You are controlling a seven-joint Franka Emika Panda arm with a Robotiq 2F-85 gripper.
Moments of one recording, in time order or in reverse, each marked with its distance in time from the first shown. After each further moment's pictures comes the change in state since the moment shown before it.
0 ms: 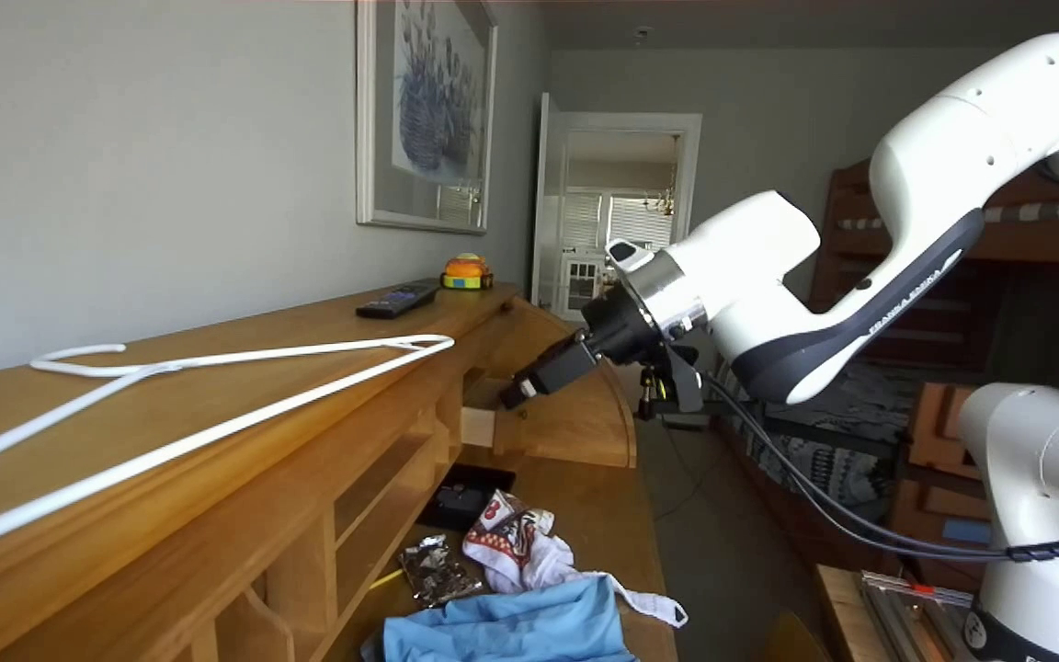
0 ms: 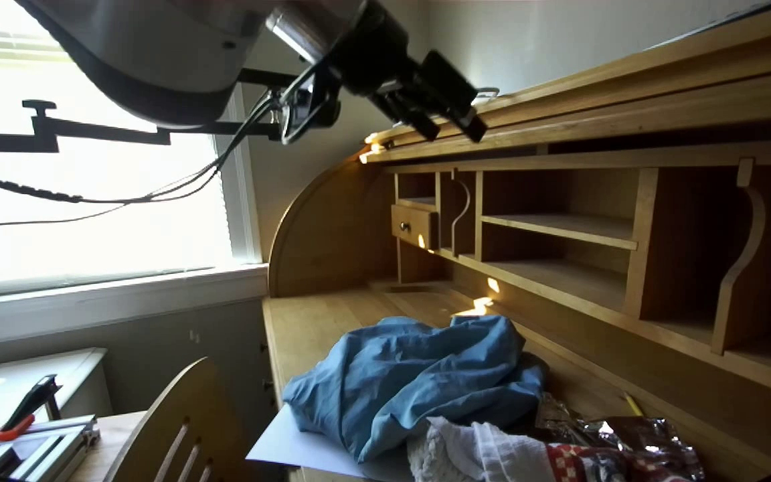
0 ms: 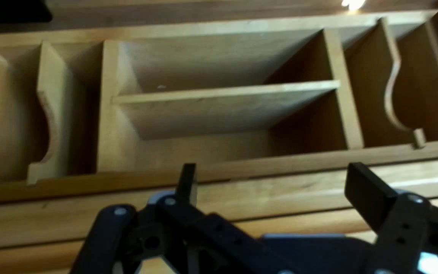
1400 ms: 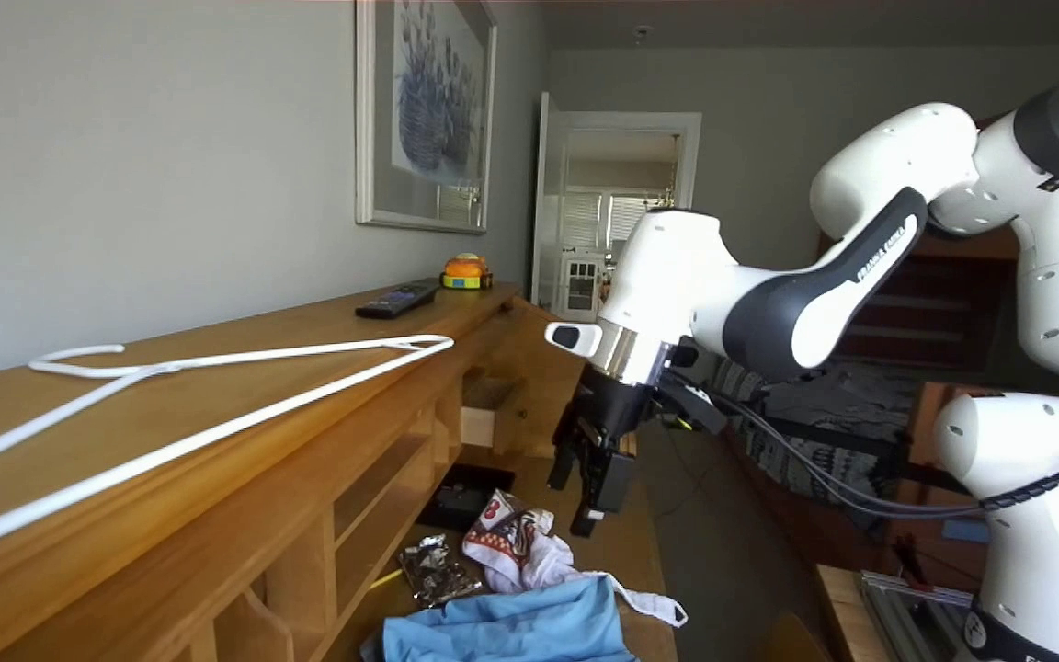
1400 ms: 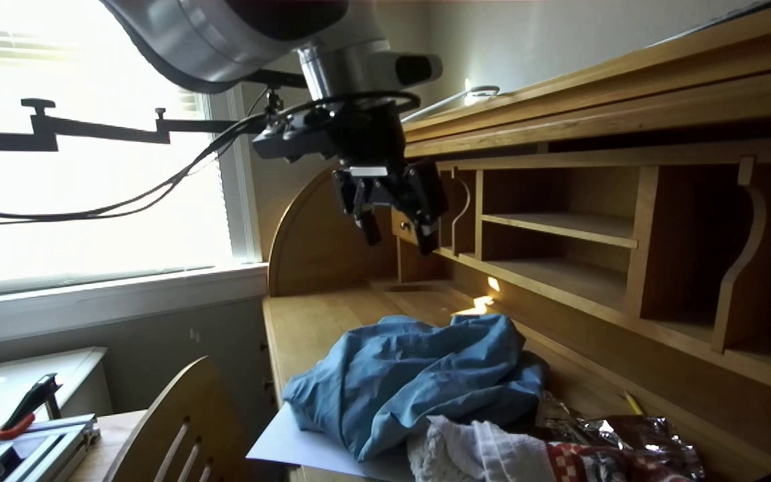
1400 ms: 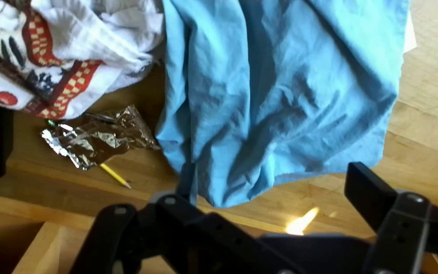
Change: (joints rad) arm 1.118 -0.260 -0.923 0.084 0.318 -0.836 -0.743
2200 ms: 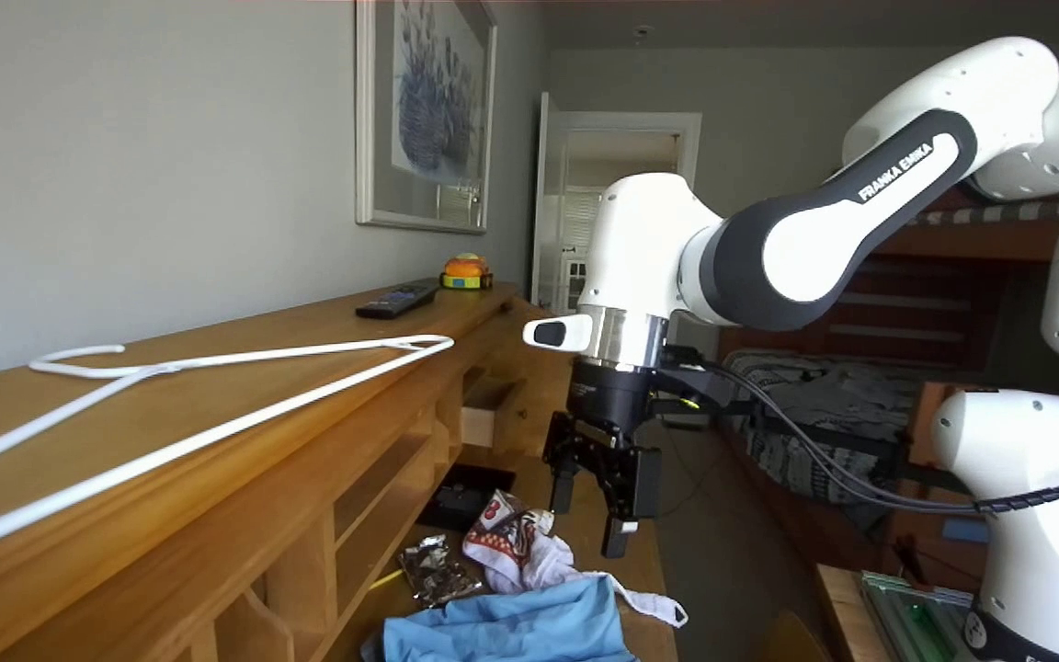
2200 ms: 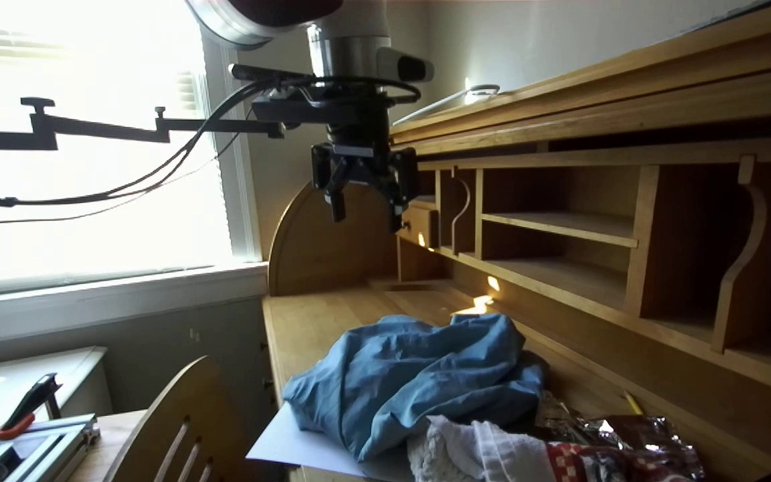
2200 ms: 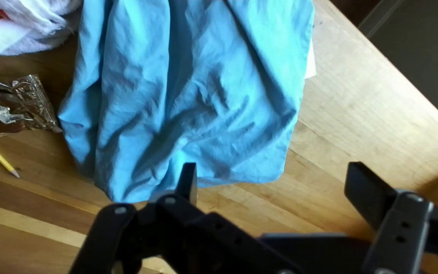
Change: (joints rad) arm -0.199 0.231 0.301 0.093 0.607 -0.144 -0.554
